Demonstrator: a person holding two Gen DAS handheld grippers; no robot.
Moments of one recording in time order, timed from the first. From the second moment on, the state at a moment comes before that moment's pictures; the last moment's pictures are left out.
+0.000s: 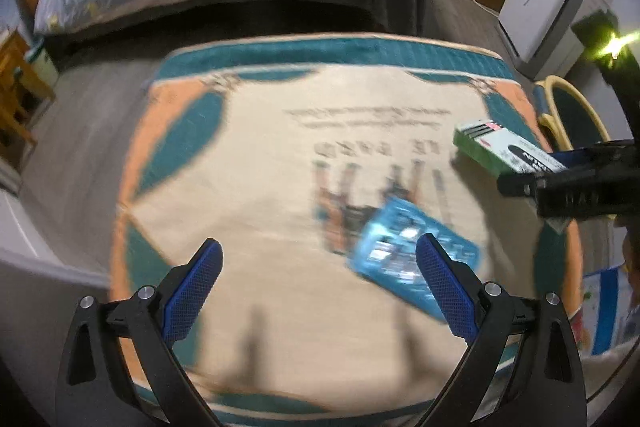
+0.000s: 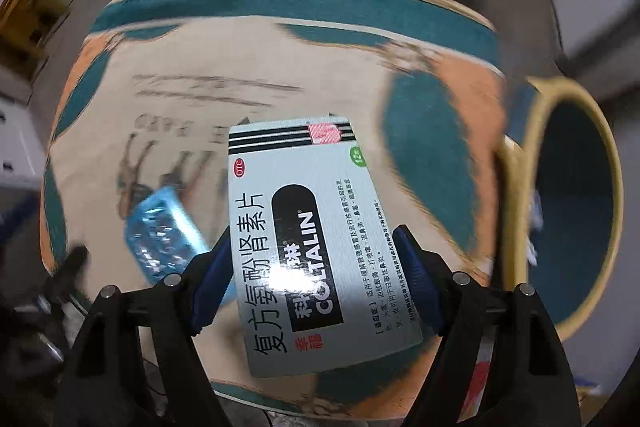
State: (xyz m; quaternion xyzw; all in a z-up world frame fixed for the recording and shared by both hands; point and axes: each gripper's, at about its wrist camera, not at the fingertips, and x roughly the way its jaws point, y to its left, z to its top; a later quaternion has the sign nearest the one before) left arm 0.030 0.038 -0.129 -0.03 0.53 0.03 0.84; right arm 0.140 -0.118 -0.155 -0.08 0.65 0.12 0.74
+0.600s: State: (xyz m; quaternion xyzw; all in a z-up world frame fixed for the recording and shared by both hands) left arm 0.048 -0.028 -0.186 -0.09 0.59 0.10 0.79; right arm 0.148 -0.207 -0.167 -0.05 0.66 0.13 0.74
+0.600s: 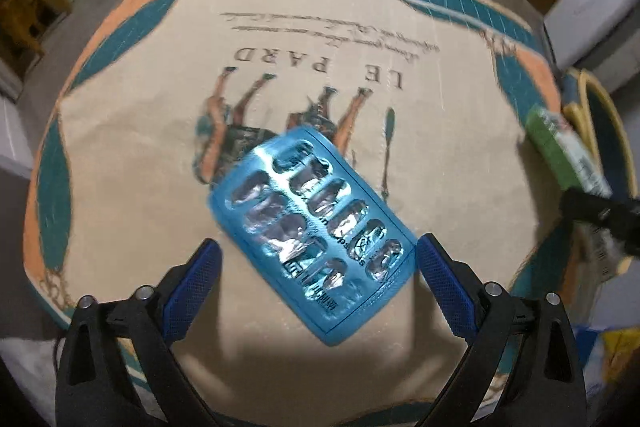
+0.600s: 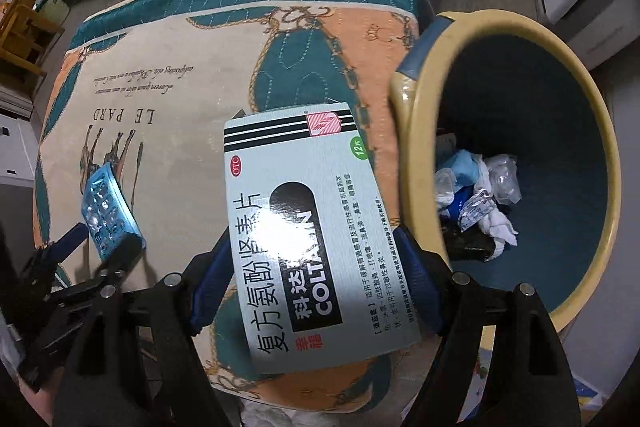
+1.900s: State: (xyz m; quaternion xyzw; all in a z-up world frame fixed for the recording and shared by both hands) left arm 0.069 -0.102 -0.101 0.08 0.46 -0.11 0.88; right arm 0.152 -0.264 -0.078 0.06 0.56 0.15 0.82
